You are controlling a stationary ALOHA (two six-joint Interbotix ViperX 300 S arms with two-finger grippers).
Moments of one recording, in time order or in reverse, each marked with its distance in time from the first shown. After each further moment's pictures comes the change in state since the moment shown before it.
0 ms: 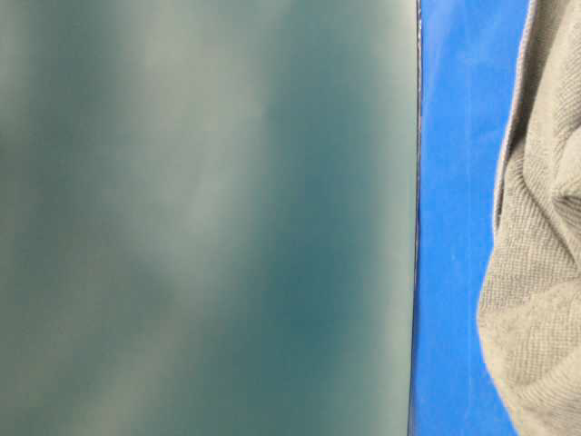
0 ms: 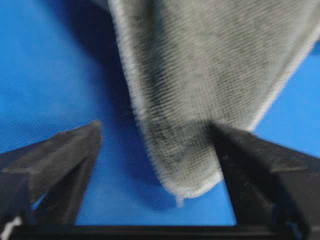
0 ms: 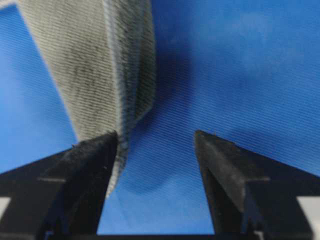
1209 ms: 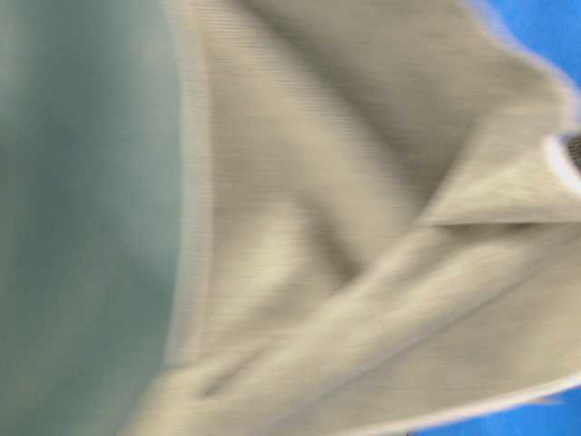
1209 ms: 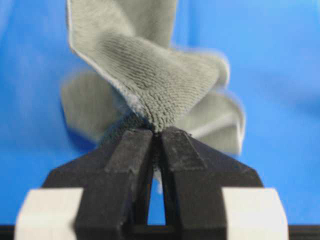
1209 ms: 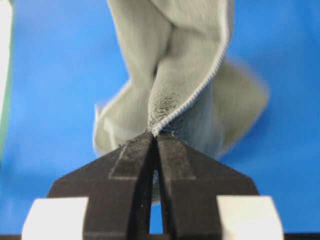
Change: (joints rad) left arm 0.086 -0.657 -0.348 0.032 0.695 0.212; right arm 0.060 -0.500 -0.314 -0.192 0.215 -0.020
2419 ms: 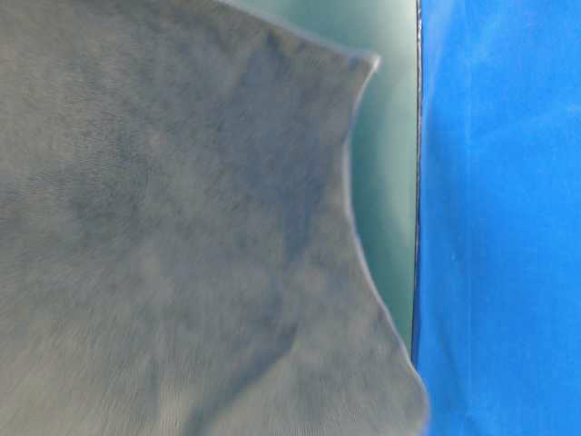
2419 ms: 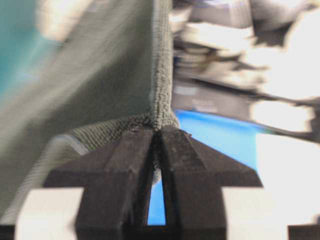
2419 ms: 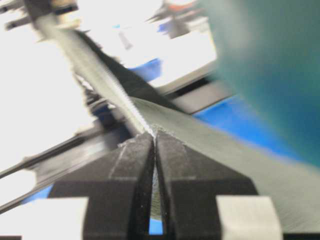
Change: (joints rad) left arm 0.040 -0.110 -0.374 -0.020 0.124 -0.133; right arm -0.199 -0.109 -0.411 0.069 0.170 0.003
